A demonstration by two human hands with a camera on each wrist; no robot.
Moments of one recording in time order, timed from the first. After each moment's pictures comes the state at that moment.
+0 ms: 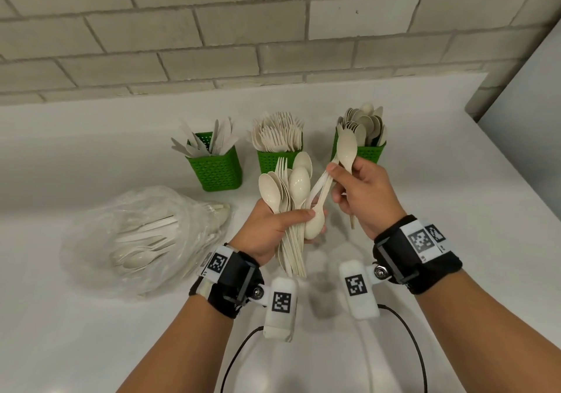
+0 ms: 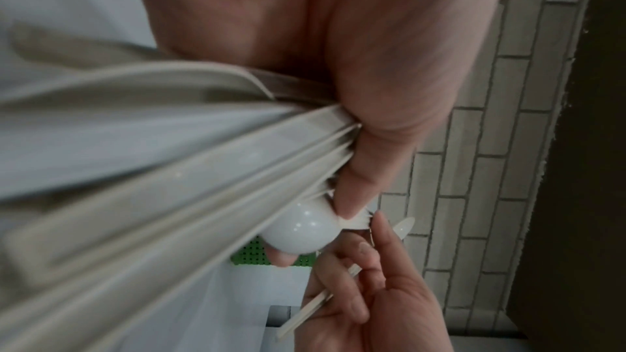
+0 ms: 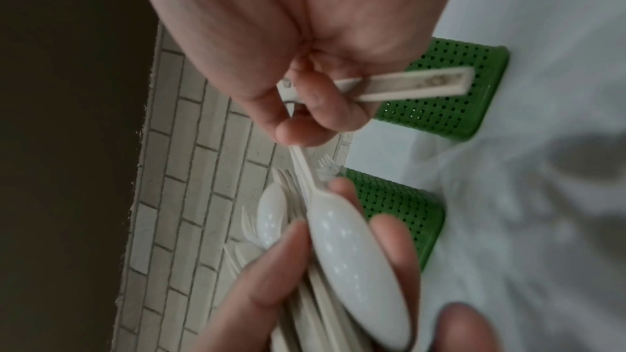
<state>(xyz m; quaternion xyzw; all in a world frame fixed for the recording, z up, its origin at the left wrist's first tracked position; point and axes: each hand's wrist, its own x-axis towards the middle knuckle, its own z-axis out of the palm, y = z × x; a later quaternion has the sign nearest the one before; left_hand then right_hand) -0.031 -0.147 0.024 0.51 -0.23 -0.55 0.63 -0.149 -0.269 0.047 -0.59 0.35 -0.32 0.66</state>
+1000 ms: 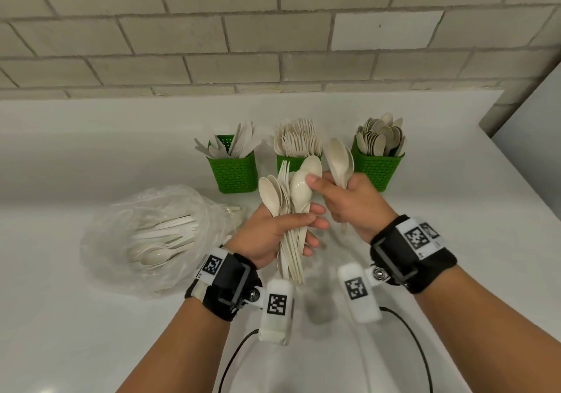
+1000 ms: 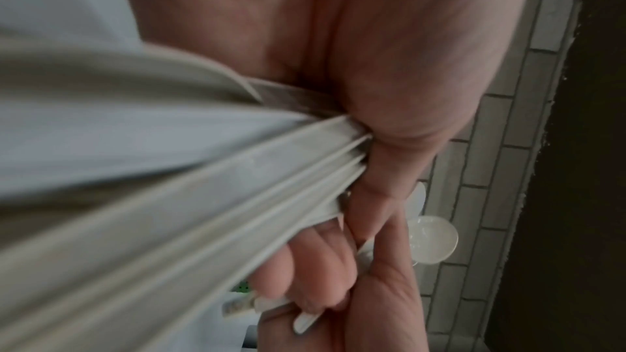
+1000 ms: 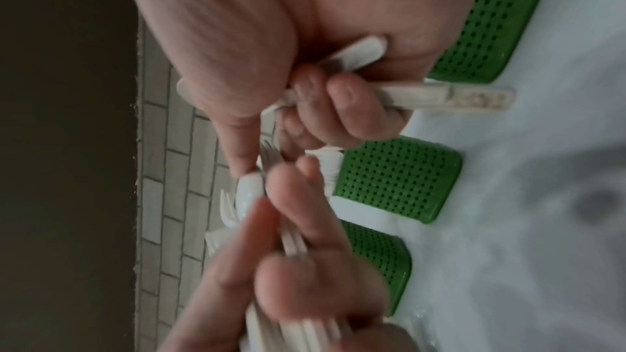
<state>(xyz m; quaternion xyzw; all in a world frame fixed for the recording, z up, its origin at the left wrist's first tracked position) -0.007 -0.121 0.035 0.50 -0.24 -0.58 0.60 -0.120 -0.244 0.061 -0.67 0.29 -0.20 0.66</state>
